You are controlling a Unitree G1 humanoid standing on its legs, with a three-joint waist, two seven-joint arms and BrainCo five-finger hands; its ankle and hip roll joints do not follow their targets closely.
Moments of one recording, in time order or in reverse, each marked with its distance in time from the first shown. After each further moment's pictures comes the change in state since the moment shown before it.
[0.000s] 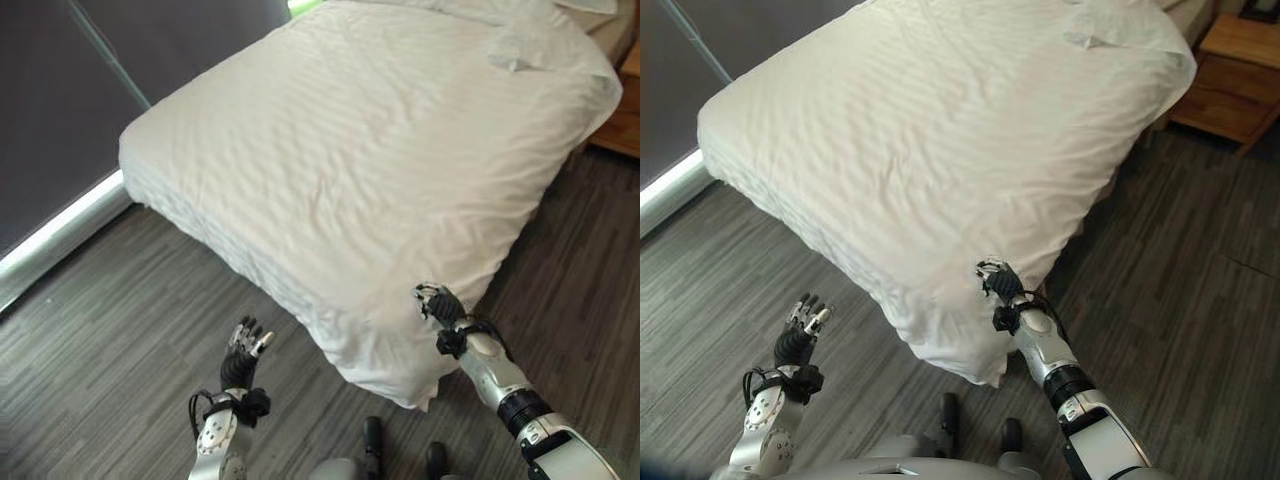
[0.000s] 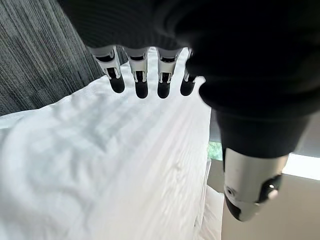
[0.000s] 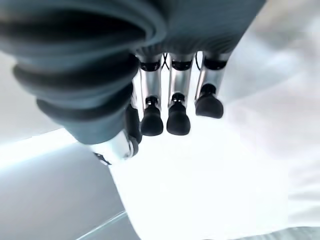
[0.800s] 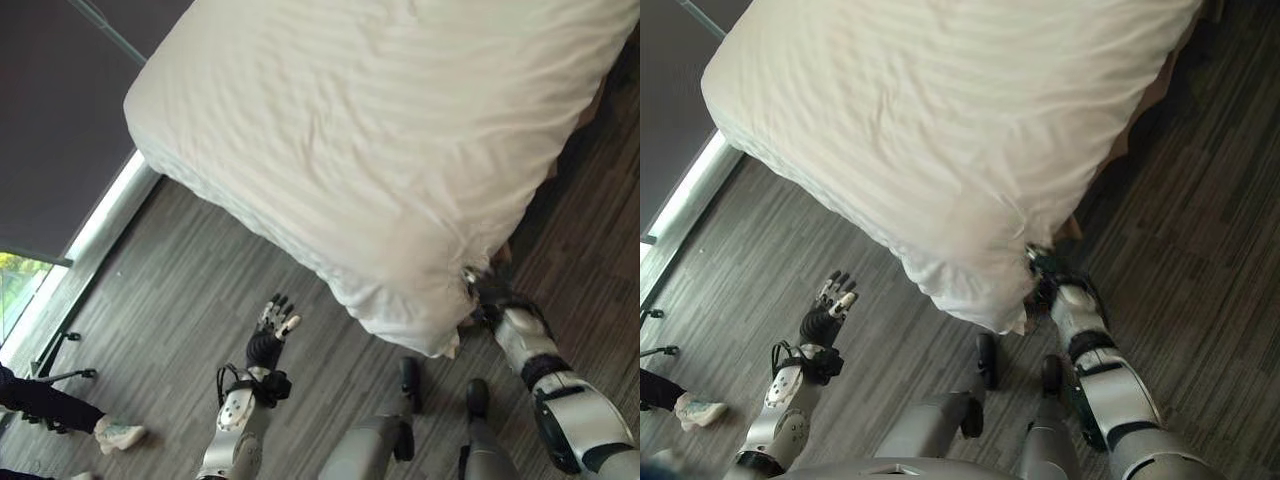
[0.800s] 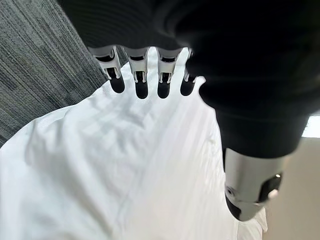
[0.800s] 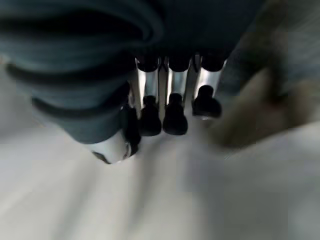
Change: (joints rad) left arm -0.081 0.019 -0.093 -0.042 -0.038 0.002 -0.039; right arm 0.022 -0.143 -0.365 0.435 0.028 0.030 -0.024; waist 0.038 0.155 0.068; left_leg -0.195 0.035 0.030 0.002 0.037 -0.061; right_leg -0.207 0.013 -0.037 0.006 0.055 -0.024
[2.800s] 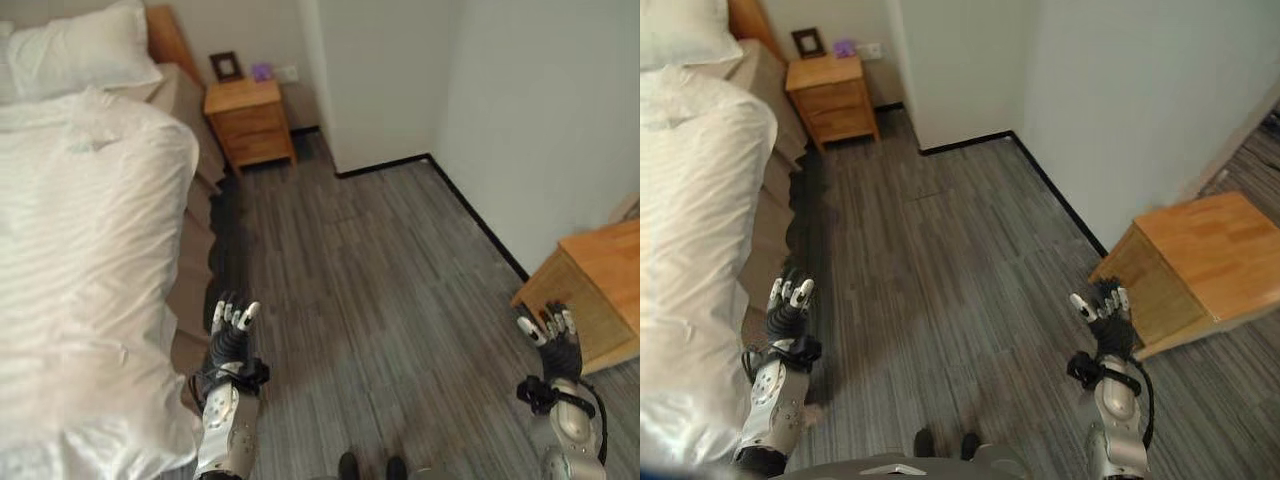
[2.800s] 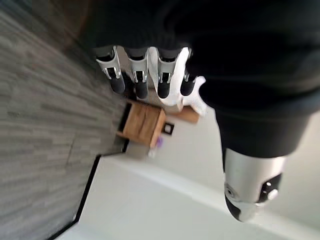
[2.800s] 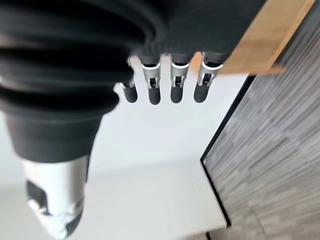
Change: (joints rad) left arm 0.020 -0.101 0.202 -0.005 0.059 -0.044 0.132; right arm 0.550 0.154 -0.090 -1.080 -0.139 -0.175 -0.228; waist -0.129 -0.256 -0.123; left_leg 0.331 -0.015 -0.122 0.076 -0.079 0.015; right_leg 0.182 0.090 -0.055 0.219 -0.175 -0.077
